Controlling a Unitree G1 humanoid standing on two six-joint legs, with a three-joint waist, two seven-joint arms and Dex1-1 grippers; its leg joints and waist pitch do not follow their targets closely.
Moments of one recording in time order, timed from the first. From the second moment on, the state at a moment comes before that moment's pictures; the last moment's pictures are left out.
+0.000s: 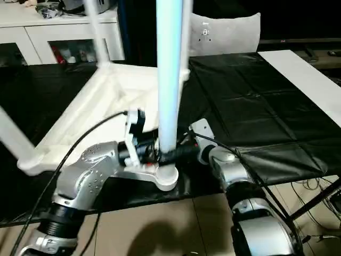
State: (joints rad) left arm -0.43 0.02 -0.15 0.09 -0.38 0.38 -0.94; right arm -0.66 -0.18 0.08 0.98 0.02 0.04 0.51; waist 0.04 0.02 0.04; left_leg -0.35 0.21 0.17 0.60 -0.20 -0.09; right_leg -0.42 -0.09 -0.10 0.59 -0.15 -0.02
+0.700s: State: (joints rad) left arm -0.54 -0.02 -0.19 0.46 -0.04 0.01 -0.51; right arm -0.43 -0.32 -0.03 0.71 0.11 0.04 0.59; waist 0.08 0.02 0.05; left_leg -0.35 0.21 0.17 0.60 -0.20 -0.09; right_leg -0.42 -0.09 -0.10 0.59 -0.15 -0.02
